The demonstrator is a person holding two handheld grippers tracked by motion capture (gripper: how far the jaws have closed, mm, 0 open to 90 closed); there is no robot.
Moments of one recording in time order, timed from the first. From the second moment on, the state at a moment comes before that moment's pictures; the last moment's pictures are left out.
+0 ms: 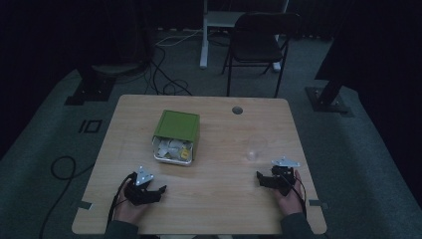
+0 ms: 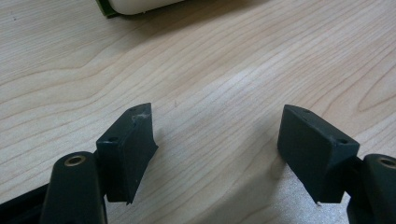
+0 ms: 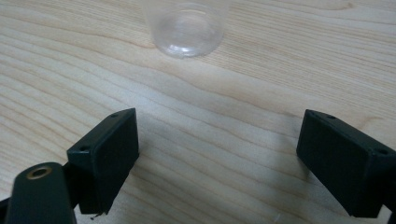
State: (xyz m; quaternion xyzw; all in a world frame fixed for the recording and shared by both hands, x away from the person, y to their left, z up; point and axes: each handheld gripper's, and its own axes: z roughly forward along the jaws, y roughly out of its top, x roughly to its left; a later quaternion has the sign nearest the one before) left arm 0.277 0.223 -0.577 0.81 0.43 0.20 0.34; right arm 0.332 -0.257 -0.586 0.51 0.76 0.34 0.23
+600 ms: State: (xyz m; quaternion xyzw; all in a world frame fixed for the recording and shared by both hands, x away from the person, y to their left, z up) left arm 0.279 0.233 -0.562 0.82 0.43 0.19 0.33; right arm 0.328 -0.258 -0.587 0.51 0.76 0.34 0.23
